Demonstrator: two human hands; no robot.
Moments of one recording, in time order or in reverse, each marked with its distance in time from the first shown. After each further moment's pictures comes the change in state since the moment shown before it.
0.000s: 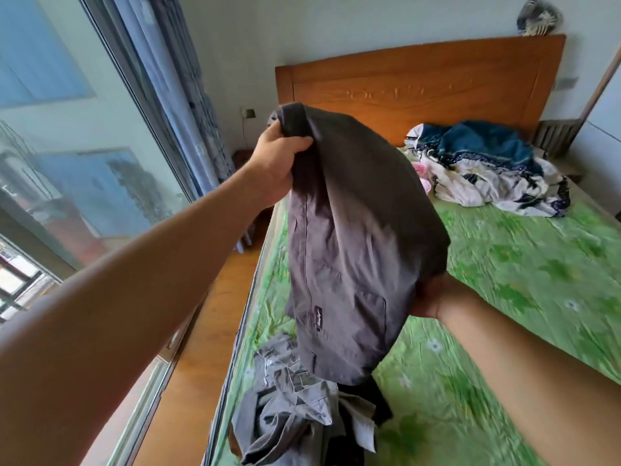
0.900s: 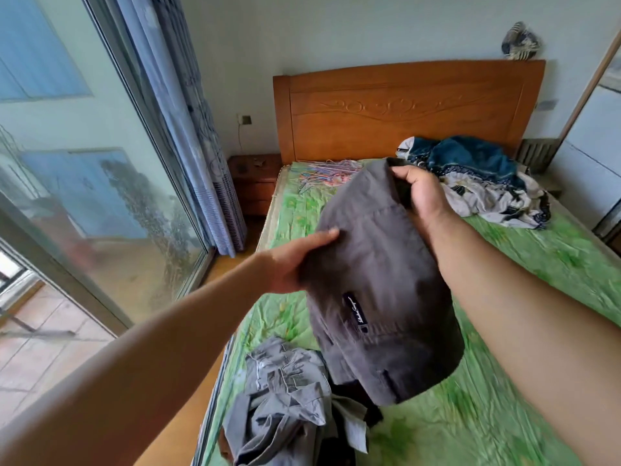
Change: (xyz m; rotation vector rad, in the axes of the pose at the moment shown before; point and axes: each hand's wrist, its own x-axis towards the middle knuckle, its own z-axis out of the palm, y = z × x) left_hand -0.078 -0.096 -0.044 0.079 -0.435 -0.676; right_hand -0.014 -0.078 0.100 -0.149 0.019 -0.580
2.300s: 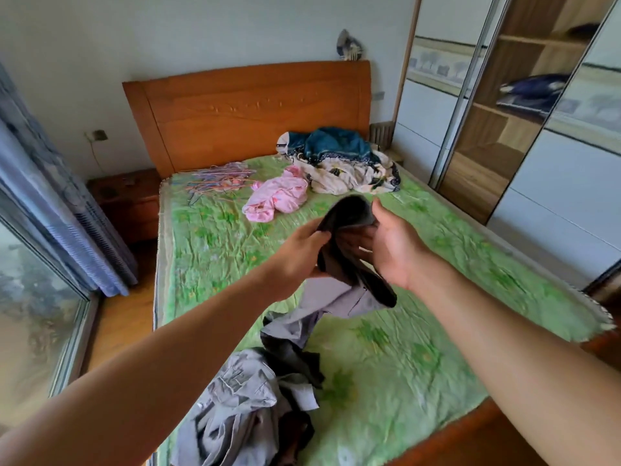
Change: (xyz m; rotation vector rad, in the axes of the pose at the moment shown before) left_hand -0.028 -0.025 0.144 0.281 -0.173 0.318; right_hand -0.157 0.019 -0.106 -0.057 0.242 0.071
